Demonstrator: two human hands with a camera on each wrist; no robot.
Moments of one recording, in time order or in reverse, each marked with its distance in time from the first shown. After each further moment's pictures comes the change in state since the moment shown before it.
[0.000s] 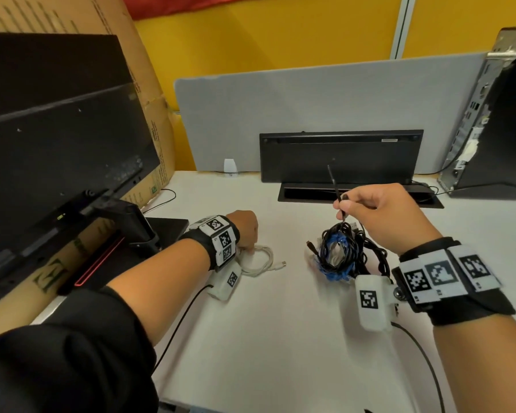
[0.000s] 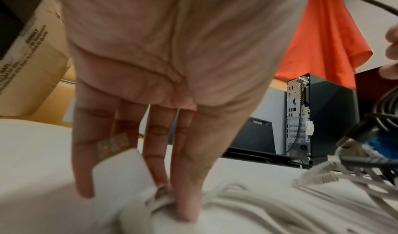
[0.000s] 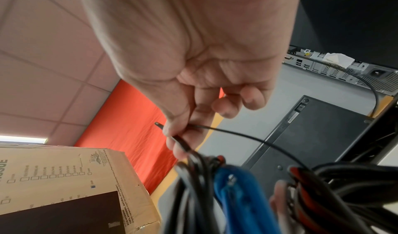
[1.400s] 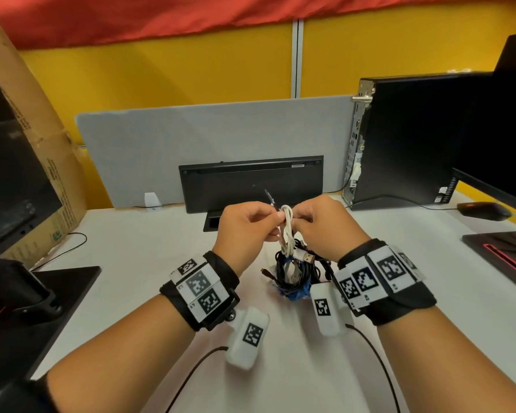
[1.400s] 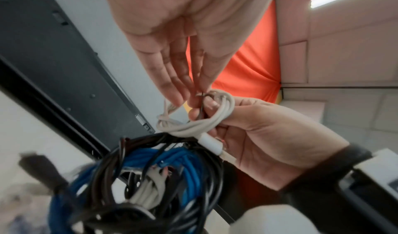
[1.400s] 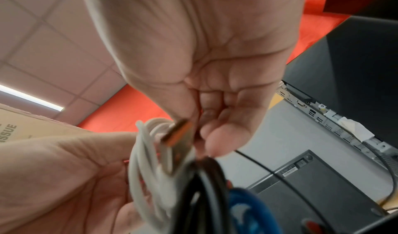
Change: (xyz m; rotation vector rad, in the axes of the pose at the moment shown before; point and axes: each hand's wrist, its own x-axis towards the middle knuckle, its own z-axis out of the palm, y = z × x) left_hand -0.050 0.151 -0.015 -1.286 0.506 0.584; right_hand -0.004 0.001 -0.058 -0.333 -0.002 0.068
